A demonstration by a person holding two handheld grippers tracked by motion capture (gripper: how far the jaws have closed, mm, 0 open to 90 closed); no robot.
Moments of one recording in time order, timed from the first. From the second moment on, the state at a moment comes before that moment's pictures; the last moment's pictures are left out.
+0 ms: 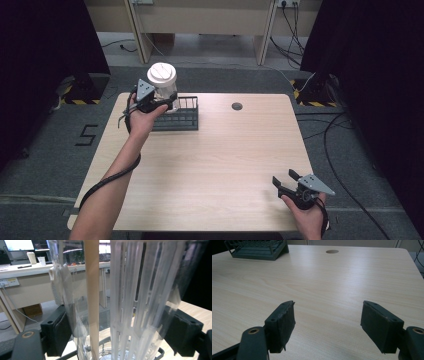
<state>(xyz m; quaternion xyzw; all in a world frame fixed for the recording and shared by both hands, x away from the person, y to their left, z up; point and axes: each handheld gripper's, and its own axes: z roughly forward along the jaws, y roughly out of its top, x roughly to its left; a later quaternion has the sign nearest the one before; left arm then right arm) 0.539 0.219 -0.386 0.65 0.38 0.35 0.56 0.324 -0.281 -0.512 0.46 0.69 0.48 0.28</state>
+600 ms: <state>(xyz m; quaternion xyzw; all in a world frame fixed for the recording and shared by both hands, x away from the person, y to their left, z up) 0.560 0.219 -0.397 0.64 0.41 0.36 0.54 0.323 -0.279 -0.512 0.46 0.70 0.48 0.28</state>
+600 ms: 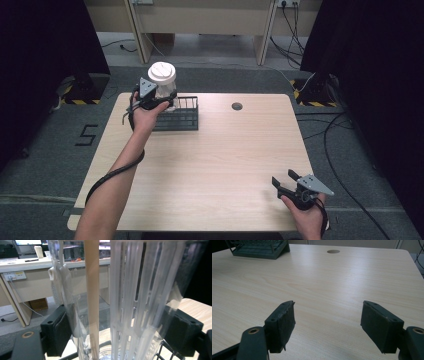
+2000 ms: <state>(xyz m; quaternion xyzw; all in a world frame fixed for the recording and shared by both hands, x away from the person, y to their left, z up) 0.576 0.215 -0.434 0.65 0.45 0.35 0.50 0.323 -0.279 -0.512 0.46 0.70 0.48 0.28</state>
